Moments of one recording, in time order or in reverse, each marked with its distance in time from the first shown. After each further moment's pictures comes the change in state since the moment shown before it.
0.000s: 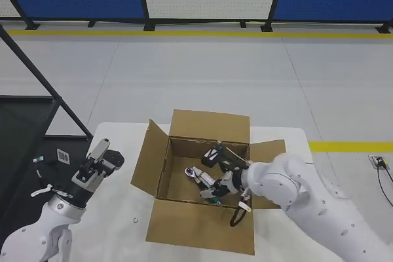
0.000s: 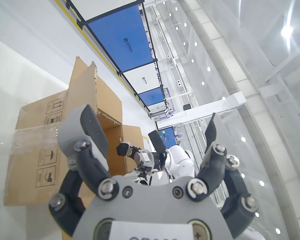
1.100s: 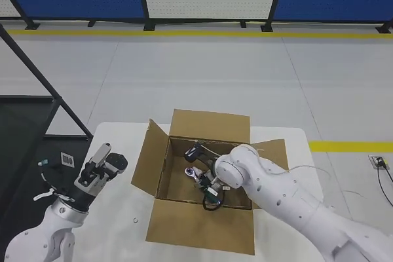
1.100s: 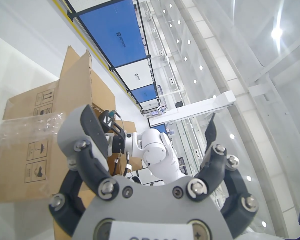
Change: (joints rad) left arm 0.018 0.005 0.013 0.006 -0.039 -0.033 0.001; right arm 0.230 -0.285 -0.313 0.555 -0.069 0.075 -0.044
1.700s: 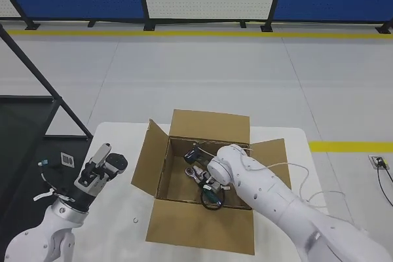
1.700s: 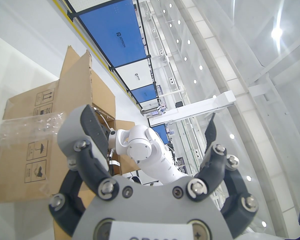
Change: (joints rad) left arm 0.000 0.000 0.000 0.000 0.000 0.000 0.000; right arm 0.035 -0.172 -0.055 0.327 -0.034 -0.044 -0.022
